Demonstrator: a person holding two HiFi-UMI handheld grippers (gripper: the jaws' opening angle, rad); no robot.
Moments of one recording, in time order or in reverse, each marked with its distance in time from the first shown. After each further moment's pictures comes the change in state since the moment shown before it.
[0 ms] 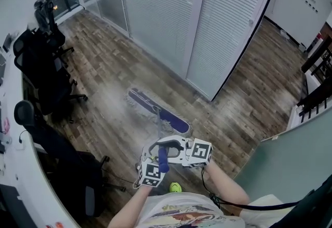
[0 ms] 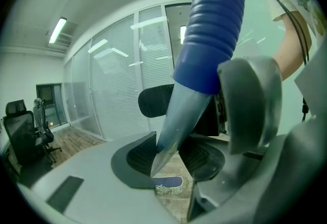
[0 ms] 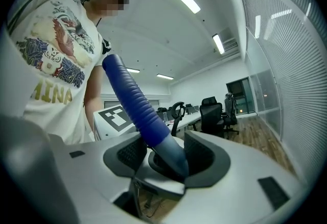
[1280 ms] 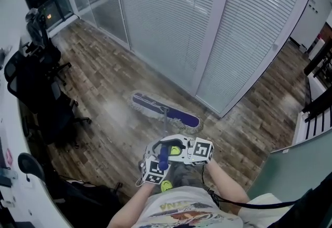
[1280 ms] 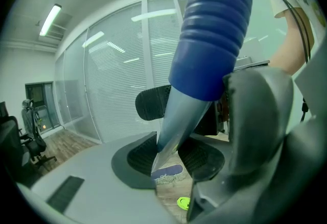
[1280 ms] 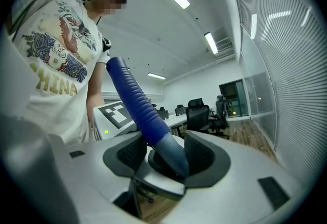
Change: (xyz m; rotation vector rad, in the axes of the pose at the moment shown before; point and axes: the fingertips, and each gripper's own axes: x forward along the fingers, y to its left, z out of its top) left arm 0.156 0.279 0.021 0.030 0.024 -0.070; right arm 0.124 -0.297 0.045 -0.017 -0.001 -0.063
